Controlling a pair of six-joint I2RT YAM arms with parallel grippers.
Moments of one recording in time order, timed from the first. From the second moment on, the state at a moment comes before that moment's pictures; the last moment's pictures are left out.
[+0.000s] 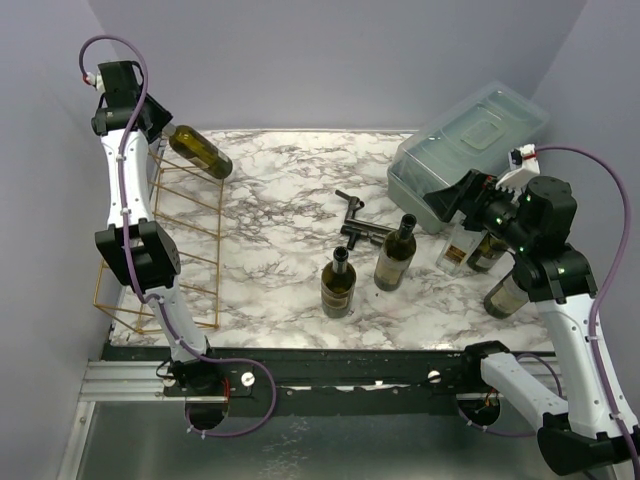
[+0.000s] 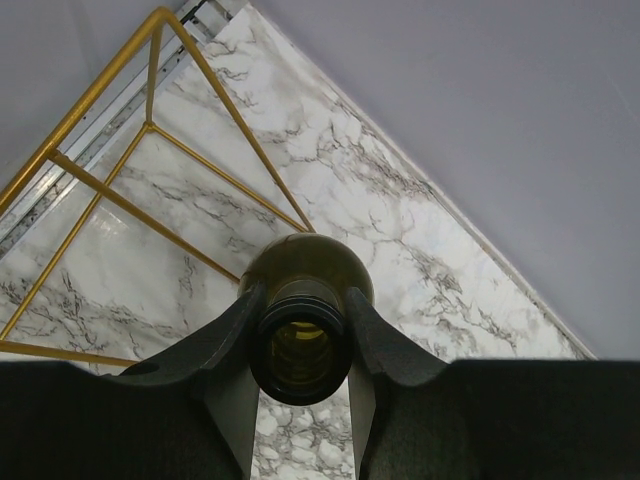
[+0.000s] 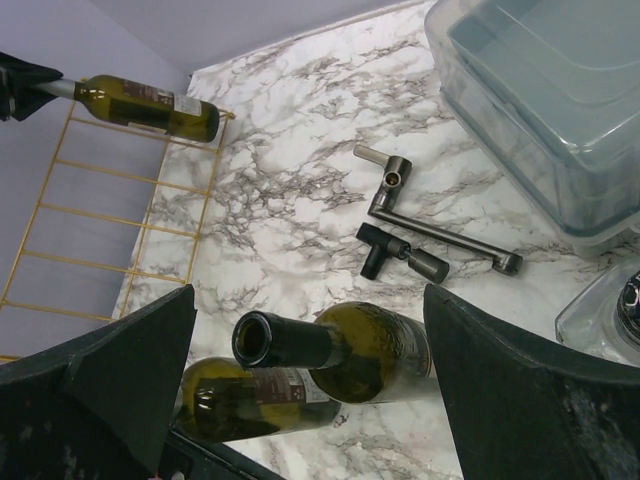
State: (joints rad) left arm 0.25 1.99 2.21 -0.80 0.00 -0.61; right arm 0.16 0.85 1.14 -0.56 -0.28 0.50
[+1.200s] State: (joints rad) left arm 0.31 2.09 2.18 -0.69 -0.01 -0.68; right arm 0.16 0.88 1.11 -0.54 -0.28 0.52
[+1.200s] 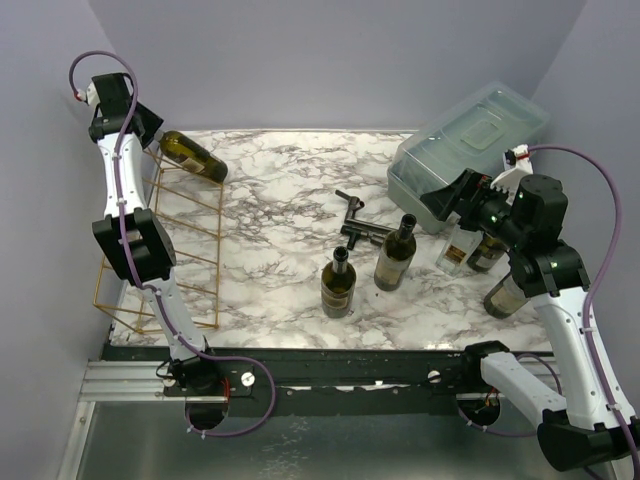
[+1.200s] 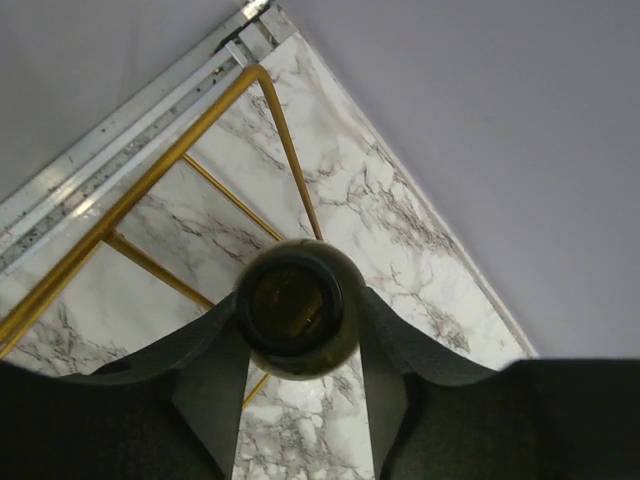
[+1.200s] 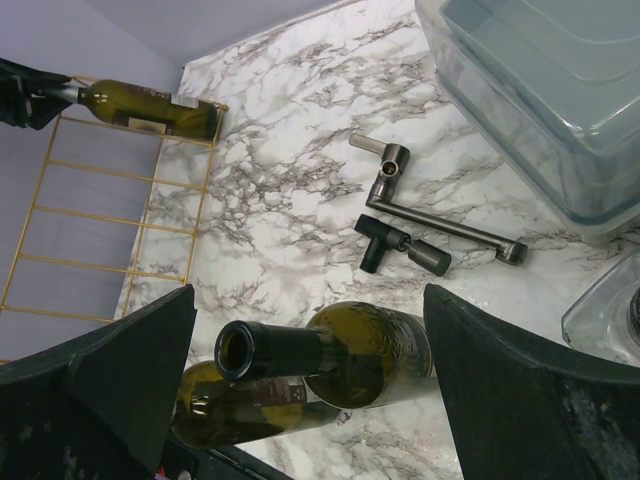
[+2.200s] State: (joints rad) left arm 0.29 2.01 2.12 -0.72 0.20 -0.69; right arm 0.16 0.88 1.10 -0.54 -0.29 0.53
